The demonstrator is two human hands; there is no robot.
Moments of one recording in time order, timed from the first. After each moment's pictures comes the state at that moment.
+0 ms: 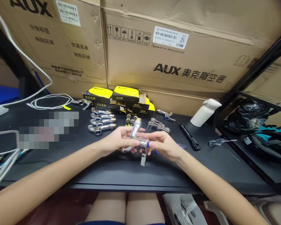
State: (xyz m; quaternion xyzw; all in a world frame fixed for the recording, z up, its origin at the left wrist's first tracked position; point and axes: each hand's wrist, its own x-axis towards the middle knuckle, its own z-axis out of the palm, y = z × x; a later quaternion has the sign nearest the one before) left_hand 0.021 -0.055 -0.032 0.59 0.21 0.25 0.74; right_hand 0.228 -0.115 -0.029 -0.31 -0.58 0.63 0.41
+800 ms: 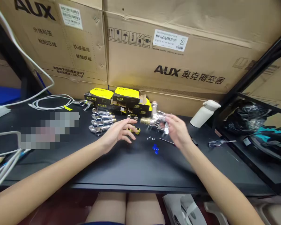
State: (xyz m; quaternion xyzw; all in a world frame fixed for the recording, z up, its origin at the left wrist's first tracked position) left_hand 0.021 -0.048 -0.024 0.55 0.30 0.36 0.69; right_hand 0.264 -0.084 -0.019 -0.42 -0.43 0.42 0.68
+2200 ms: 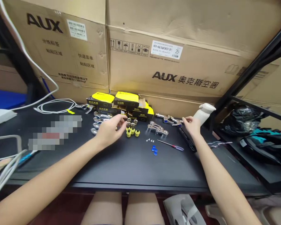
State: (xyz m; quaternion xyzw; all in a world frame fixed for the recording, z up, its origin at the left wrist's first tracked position) left_hand 0.003 -0.026 -0.029 0.82 0.36 0.44 0.05; right_hand 0.430 -0.035 -0.054 -0.77 -0.48 -0.03 0.42
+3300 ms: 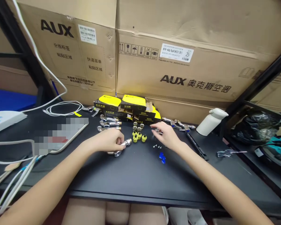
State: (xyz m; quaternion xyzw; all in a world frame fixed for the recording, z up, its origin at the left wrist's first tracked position) left_hand -0.042 -0.007 -0.020 0.88 0.36 0.11 0.27; right_hand 0.250 -0.038 -0.035 -0.47 -0.82 -0.03 0.32
